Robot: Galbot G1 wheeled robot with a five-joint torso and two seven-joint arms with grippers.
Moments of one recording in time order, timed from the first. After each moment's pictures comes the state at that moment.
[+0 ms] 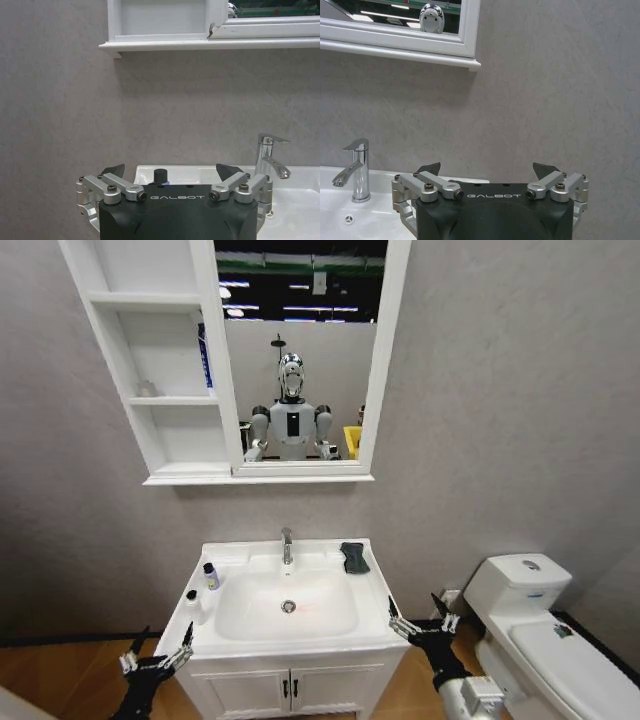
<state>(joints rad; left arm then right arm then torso) 1.73 -1.47 -0.85 -2.16 -0.28 -0.08 0.13 -1.66 1.49 0.62 2.36 0.01 -0.17 0.01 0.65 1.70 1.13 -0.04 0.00</state>
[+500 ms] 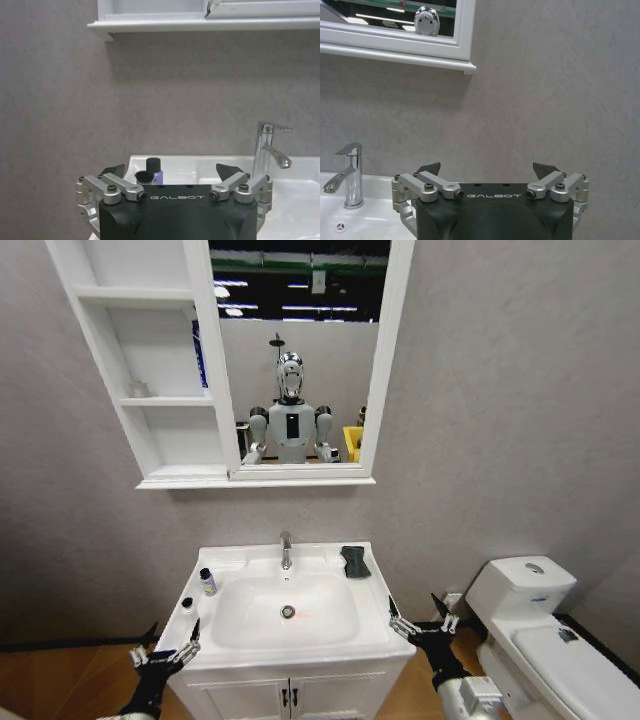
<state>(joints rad) 1.62 -1.48 -0.80 -2.07 -0.22 -0.04 0.12 -1.65 1.49 0.62 2.36 0.01 -0.16 0.02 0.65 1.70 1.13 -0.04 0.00</state>
